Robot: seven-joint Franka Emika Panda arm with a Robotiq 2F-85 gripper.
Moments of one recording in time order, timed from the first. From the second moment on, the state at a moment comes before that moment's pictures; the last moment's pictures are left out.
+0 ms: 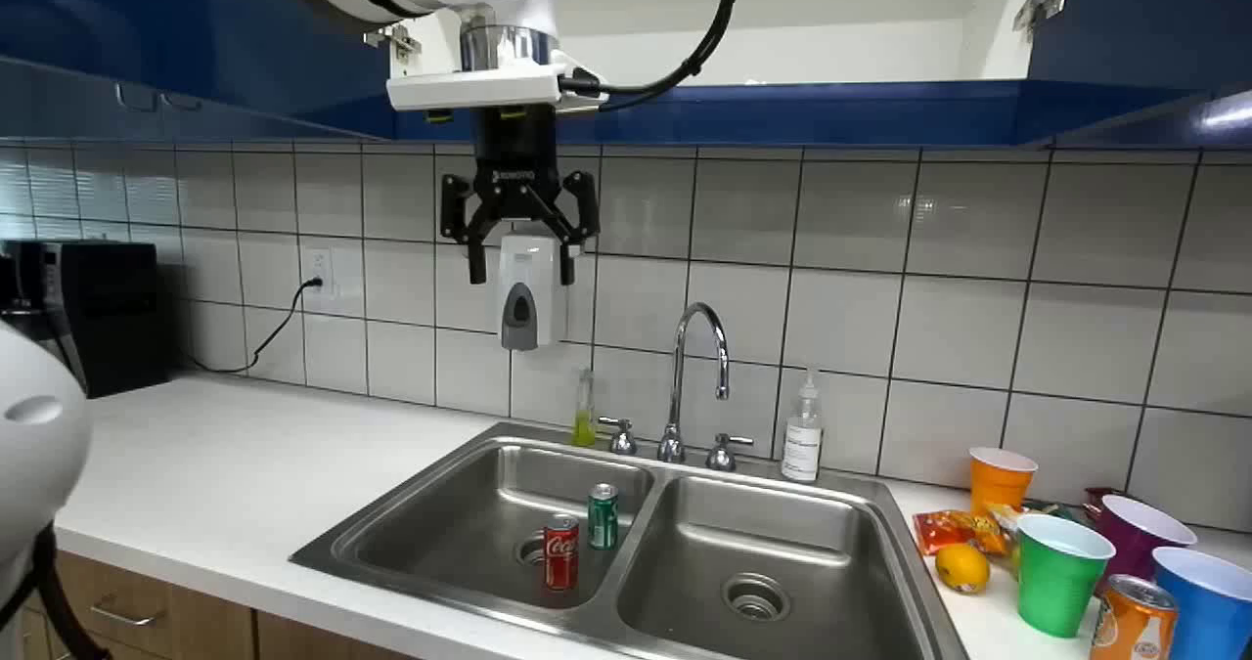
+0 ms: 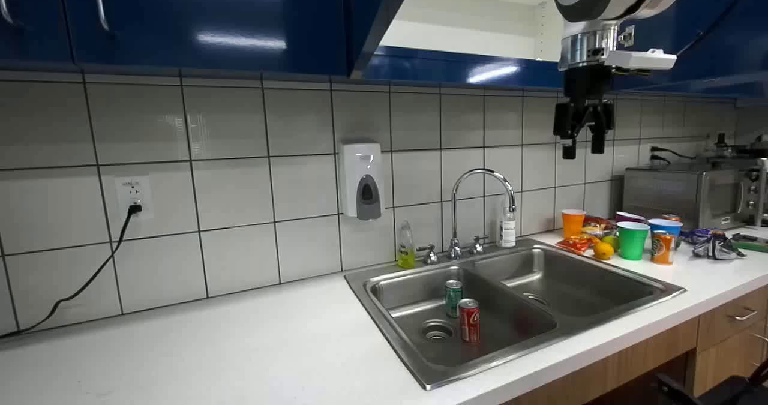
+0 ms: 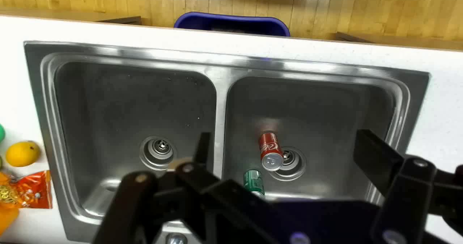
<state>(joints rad) -0.06 -0.60 -0.18 -2.41 -0.17 1.88 -0.31</state>
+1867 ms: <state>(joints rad) -0.06 -0.26 -0.19 -2.61 -0.17 2.33 -0.28</state>
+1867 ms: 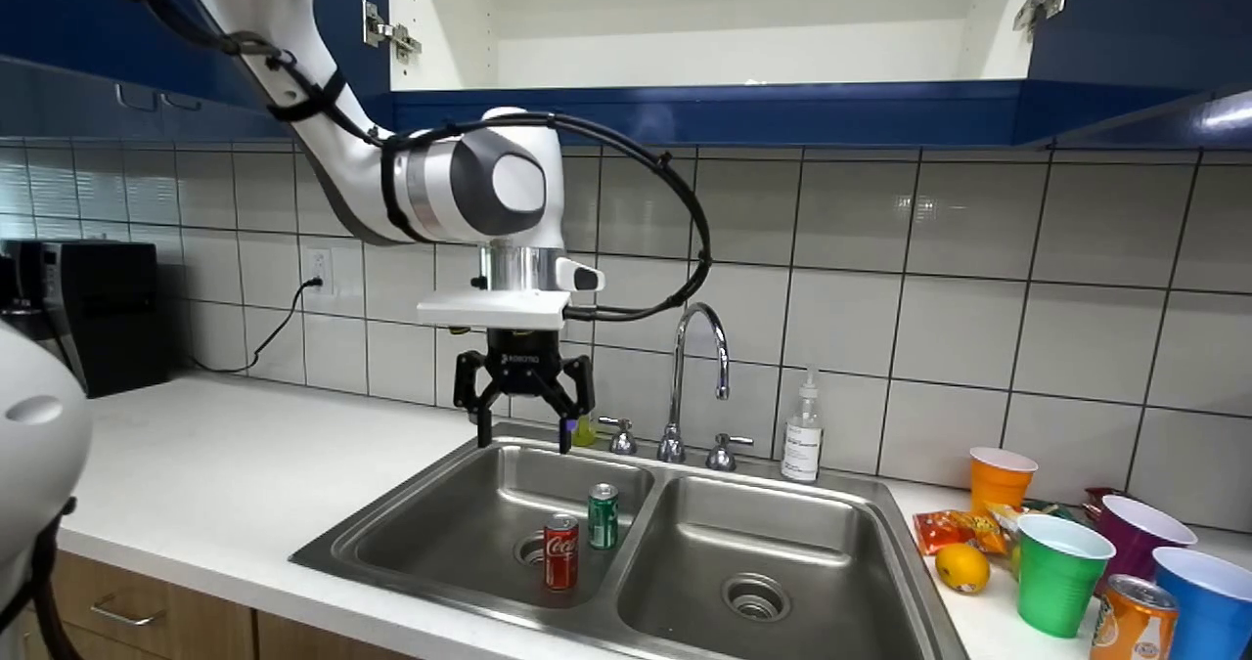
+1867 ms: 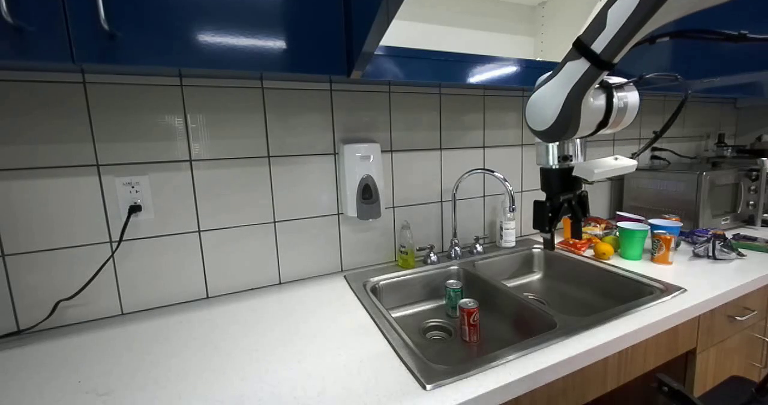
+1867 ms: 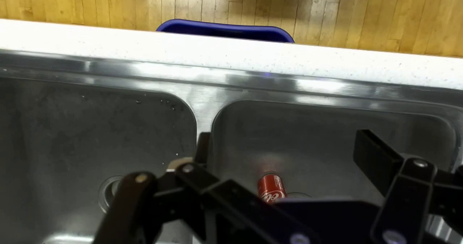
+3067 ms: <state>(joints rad) -0.06 0.14 -0.14 -2.63 -0.17 2.79 -0.22</state>
